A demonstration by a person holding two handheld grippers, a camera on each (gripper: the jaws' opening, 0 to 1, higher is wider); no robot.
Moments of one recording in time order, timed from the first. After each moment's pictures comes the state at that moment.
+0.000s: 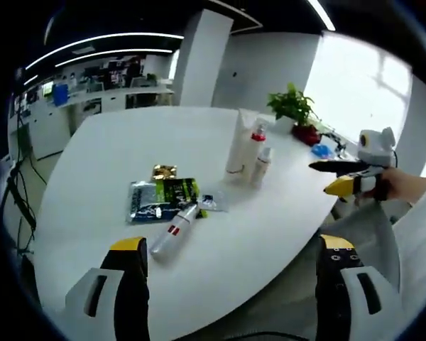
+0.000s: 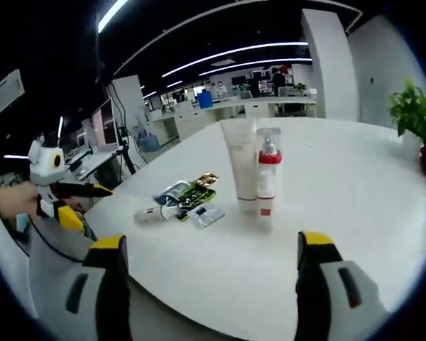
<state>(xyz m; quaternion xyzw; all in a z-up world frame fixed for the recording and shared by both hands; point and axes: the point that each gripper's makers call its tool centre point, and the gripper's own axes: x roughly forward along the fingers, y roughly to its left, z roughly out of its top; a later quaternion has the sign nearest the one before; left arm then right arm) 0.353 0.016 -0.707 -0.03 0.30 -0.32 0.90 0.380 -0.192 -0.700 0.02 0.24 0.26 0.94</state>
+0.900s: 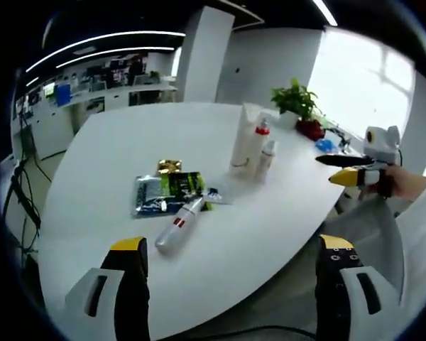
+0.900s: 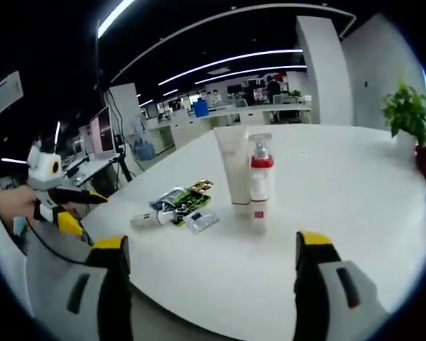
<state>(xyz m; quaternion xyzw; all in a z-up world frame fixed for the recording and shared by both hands) 0.352 0.022 -0.716 -0.02 0.31 -0.31 0.90 0.378 -0.201 -0.701 0.03 0.22 0.24 0.94</state>
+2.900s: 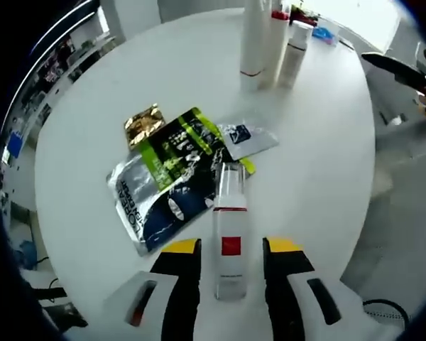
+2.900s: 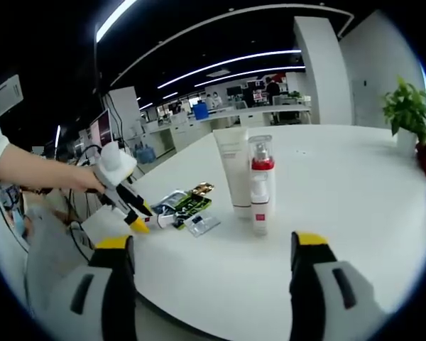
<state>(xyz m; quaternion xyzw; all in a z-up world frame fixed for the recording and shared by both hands) 0.442 0.025 -0.814 0.24 0.51 -0.37 0.74 0.383 -0.198 -0.700 0.04 0.21 0.25 0.94</state>
